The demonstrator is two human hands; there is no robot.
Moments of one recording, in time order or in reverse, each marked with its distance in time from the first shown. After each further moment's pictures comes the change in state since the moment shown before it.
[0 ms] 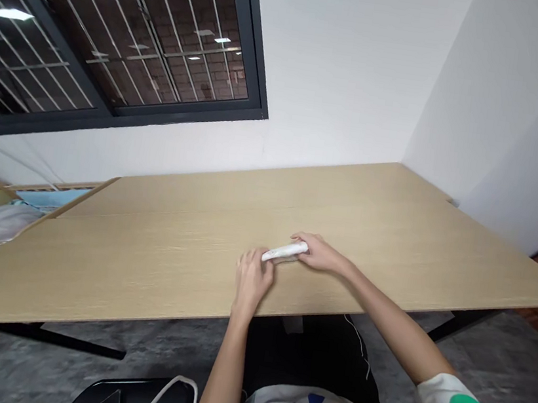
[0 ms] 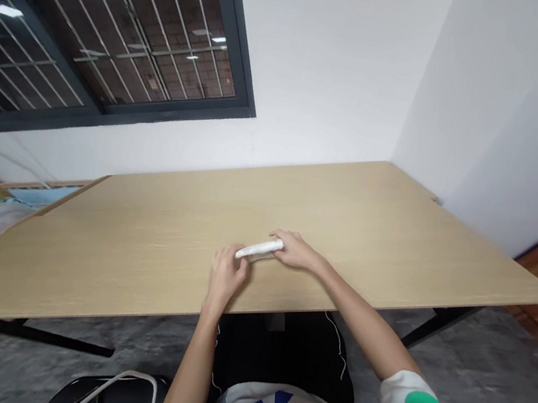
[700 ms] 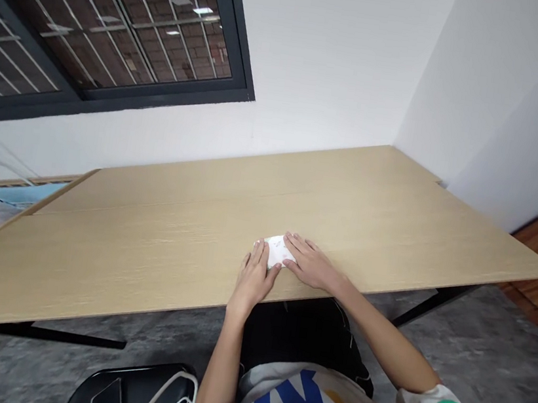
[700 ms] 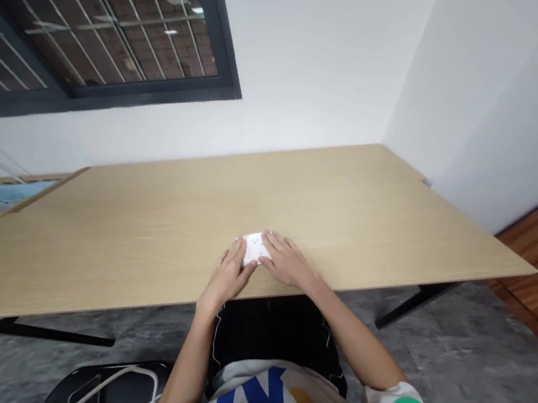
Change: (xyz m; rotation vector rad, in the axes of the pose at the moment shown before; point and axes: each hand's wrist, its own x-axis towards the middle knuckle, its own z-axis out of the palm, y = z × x) left_hand -0.026 -0.001 0.021 0.102 -0.376 0.068; right_hand -0.056 -0.016 0.043 -0.289 0.003 -0.026
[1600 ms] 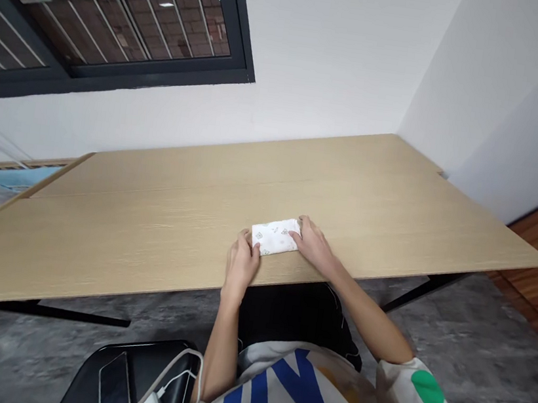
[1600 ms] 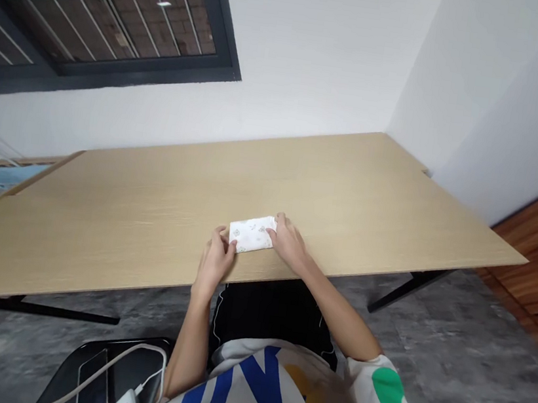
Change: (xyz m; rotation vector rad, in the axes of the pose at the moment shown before) left_hand -0.005 -0.002 -0.019 -0.220 0.234 -0.262; right_hand 0.014 -0.012 -0.024 0.191 0.173 0.427
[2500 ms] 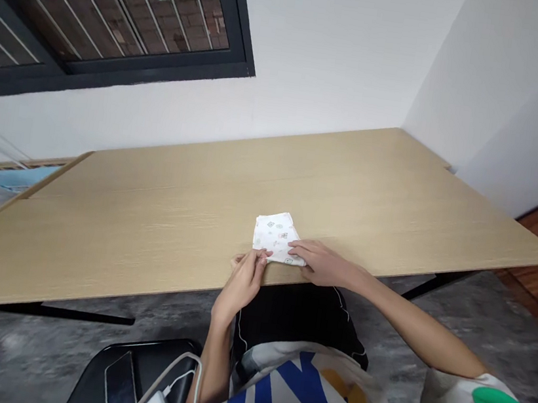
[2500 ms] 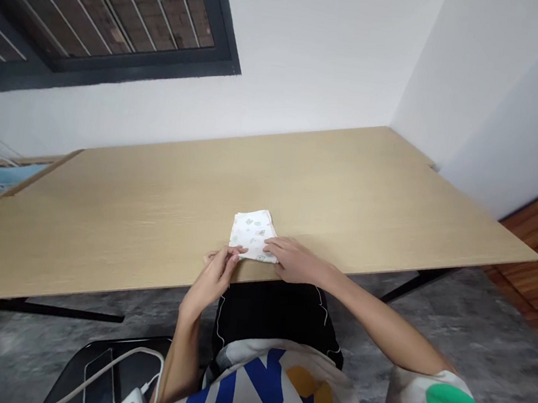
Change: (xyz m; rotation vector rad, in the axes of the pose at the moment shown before) left_hand -0.036 0.001 -0.028 -0.103 -0.316 0.239; right_hand -0.040 0.012 -0.022 -0.071 -0.350 -0.552
